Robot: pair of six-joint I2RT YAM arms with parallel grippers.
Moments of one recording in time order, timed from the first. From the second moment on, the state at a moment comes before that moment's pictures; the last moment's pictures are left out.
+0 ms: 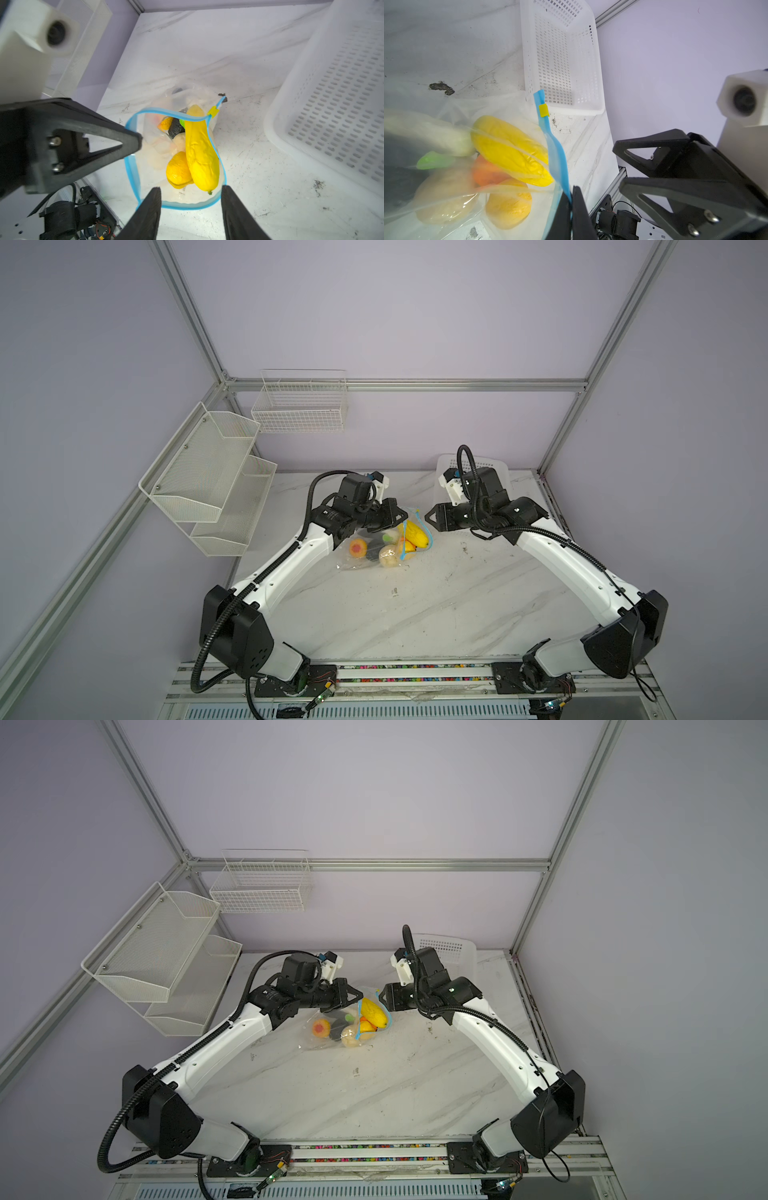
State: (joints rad) left arm -0.50 1.48 1.33 -0.45 0.47 -0.73; right arm 0.57 1.44 1.41 -0.73 -0.24 0.38
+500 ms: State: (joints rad) left arm -0.50 1.48 1.31 -0.44 0.47 -0.73; right arm 0.57 1.46 1.22 -0.63 -0.24 0.44
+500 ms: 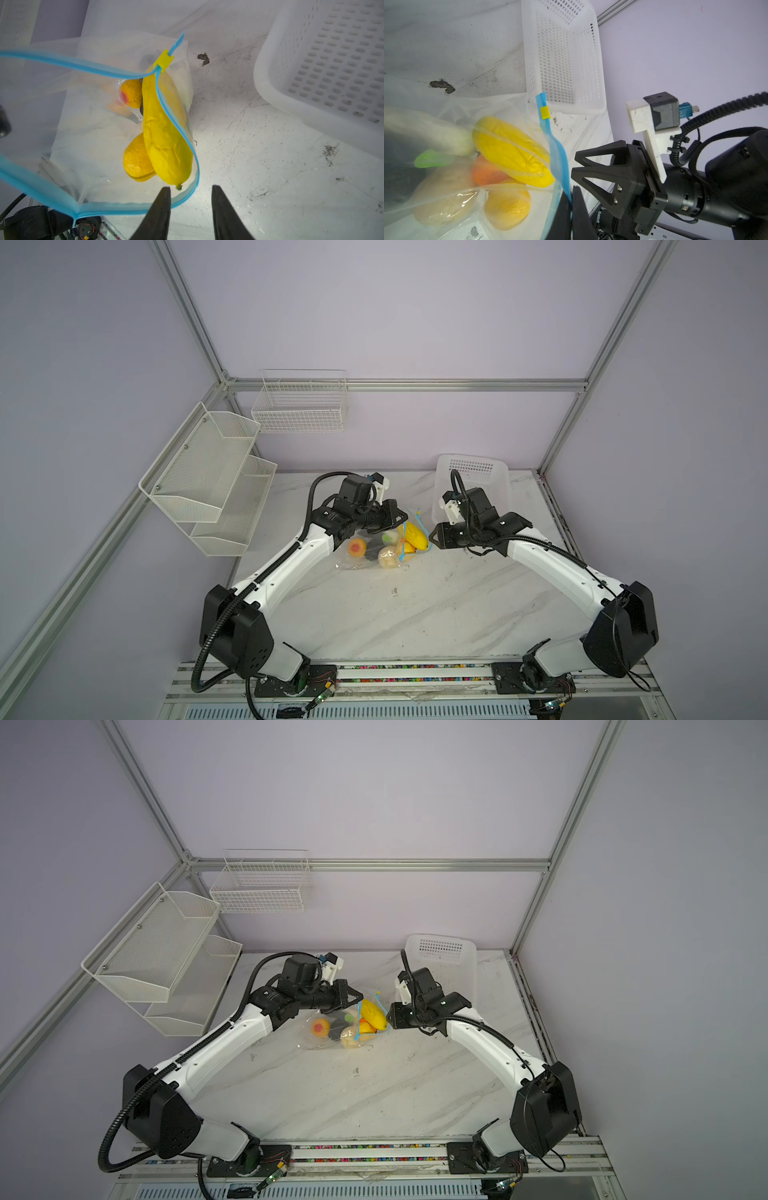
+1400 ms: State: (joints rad) left arm -0.50 1.48 1.31 -0.44 0.47 -0.72; right arm 0.57 1.53 1.14 -0.45 -0.39 0.50
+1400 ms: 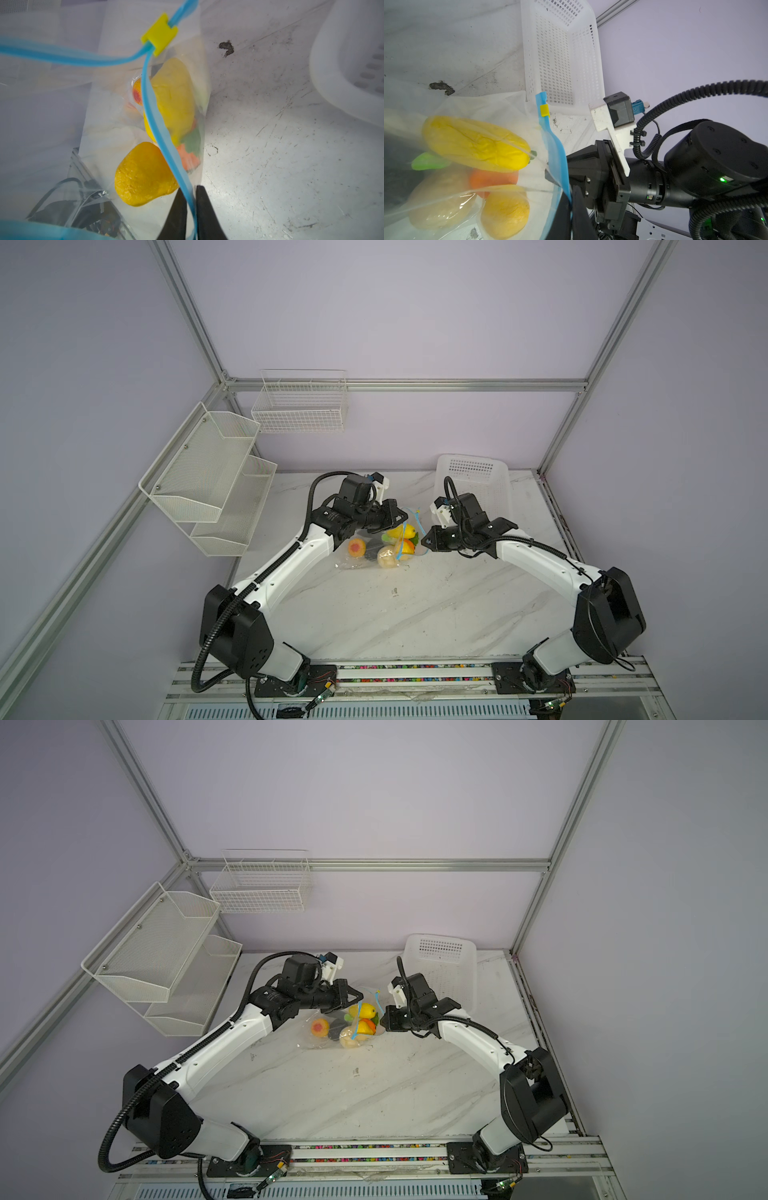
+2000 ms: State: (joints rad) left arm -0.49 1.37 1.32 -0.56 0.43 -0.69; right arm 0.57 1.53 1.30 -0.43 -0.48 0.54
